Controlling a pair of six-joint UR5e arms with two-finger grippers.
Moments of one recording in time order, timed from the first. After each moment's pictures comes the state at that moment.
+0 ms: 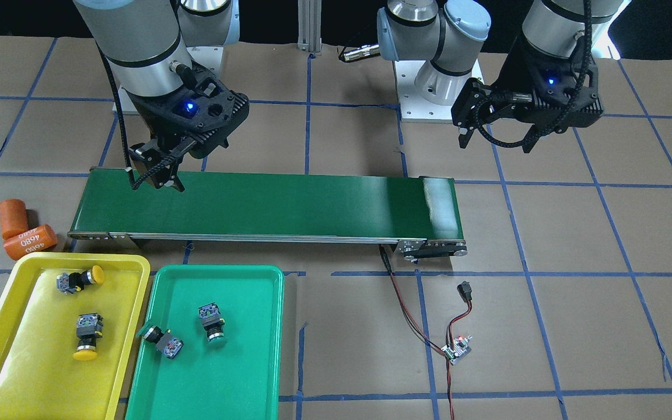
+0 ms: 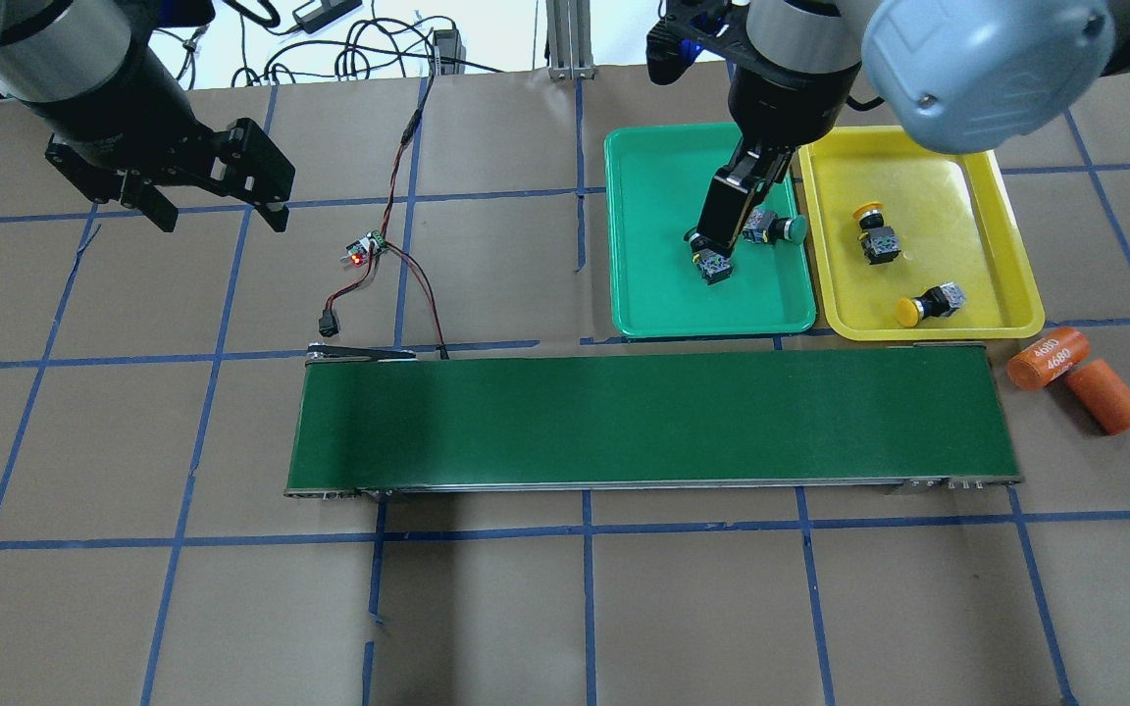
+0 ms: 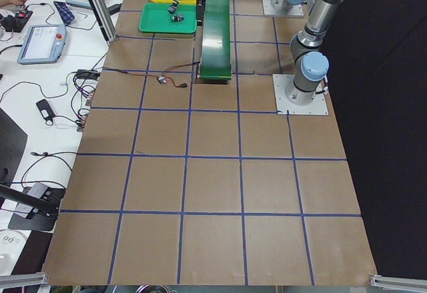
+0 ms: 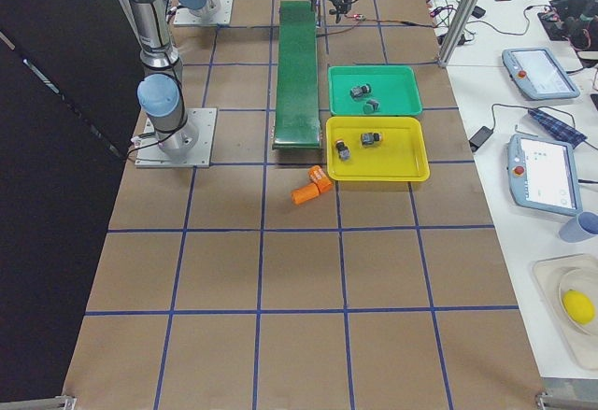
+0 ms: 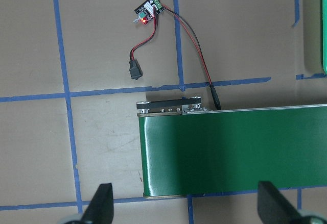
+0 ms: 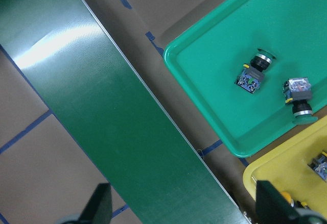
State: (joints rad) left arm -1.51 -1.54 -1.54 -1.58 1.56 0.12; right arm 1.73 -1.45 1.45 -1.56 -1.54 -0.72
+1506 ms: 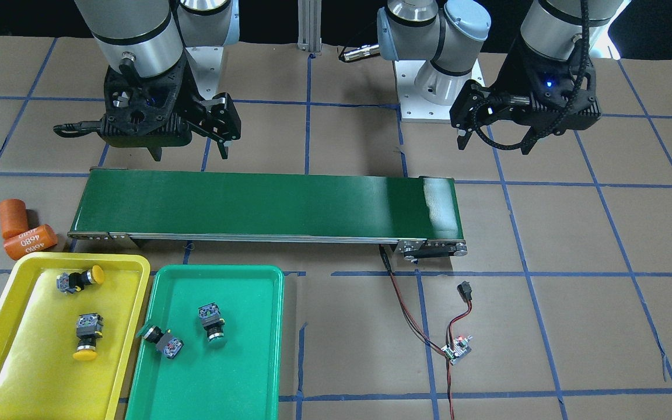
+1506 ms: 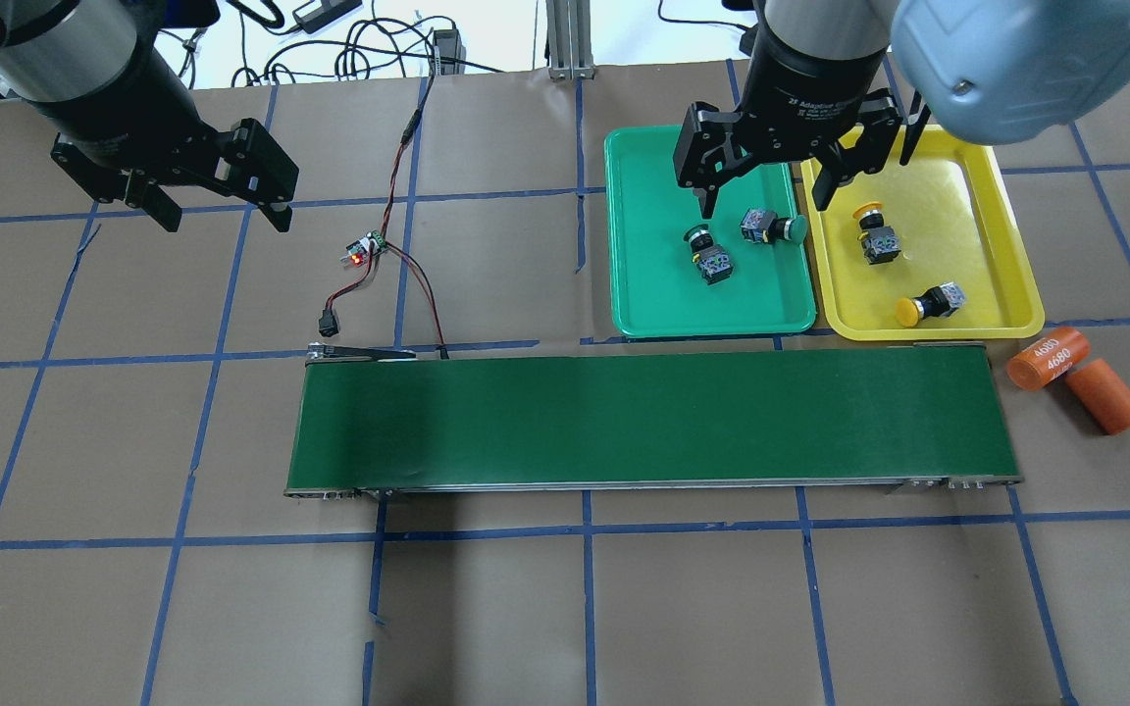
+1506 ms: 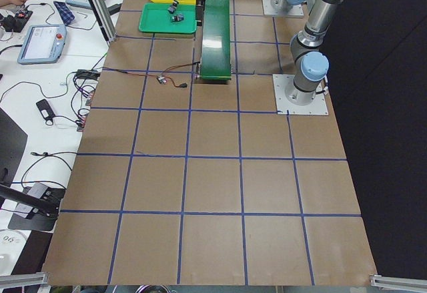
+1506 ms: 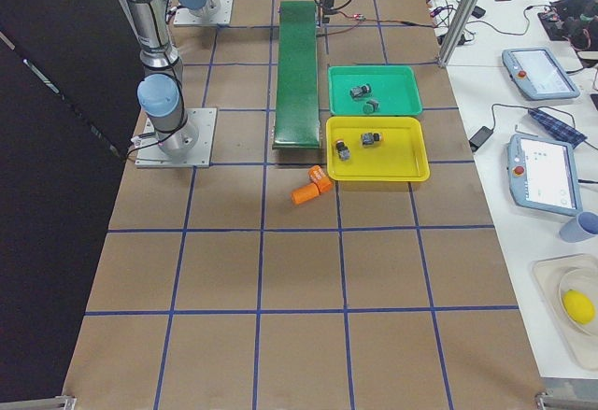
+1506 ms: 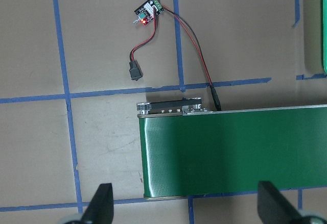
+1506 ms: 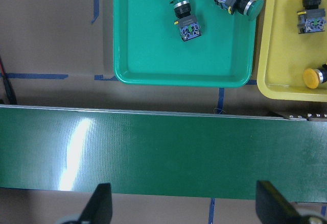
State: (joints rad) left arm -1.51 -1.55 -1.54 -1.58 1.56 0.12; right arm 1.72 -1.47 1.44 -1.54 -1.55 0.11
